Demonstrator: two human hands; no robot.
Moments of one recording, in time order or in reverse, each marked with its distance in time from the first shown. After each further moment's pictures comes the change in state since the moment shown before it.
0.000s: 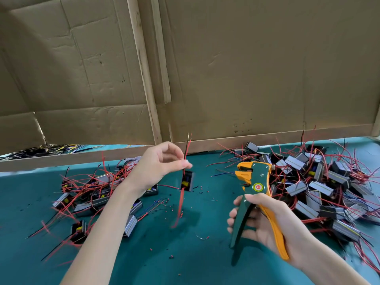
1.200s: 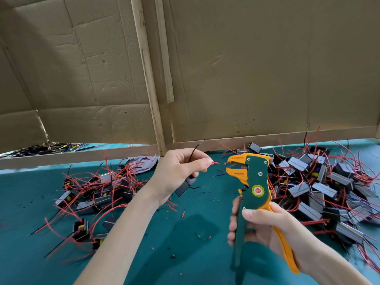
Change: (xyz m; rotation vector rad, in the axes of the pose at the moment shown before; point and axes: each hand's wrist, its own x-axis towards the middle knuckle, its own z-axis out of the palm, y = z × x) left_hand -0.005 0.008 0.037 -0.147 -0.019 -0.003; right_hand -0.017 -0.012 0.020 -0.149 -0.286 -0.055
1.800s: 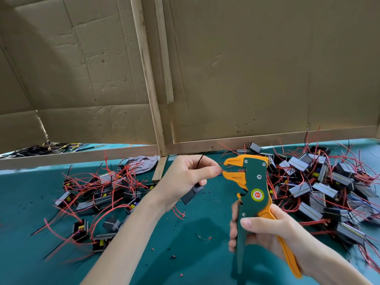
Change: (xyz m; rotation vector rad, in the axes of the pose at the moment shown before) left_hand -0.004 -0.001 0.013 -0.073 -0.114 -0.031; right_hand -0.007 -0.002 0.004 -0.093 -0.053 -0.006
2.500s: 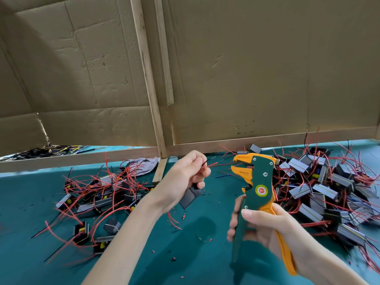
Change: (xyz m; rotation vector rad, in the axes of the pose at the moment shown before) left_hand 0.003 -0.006 -0.006 -0.092 0.005 -0.034; right_hand 0.005 0.003 0.002 0.100 0.141 -0.036
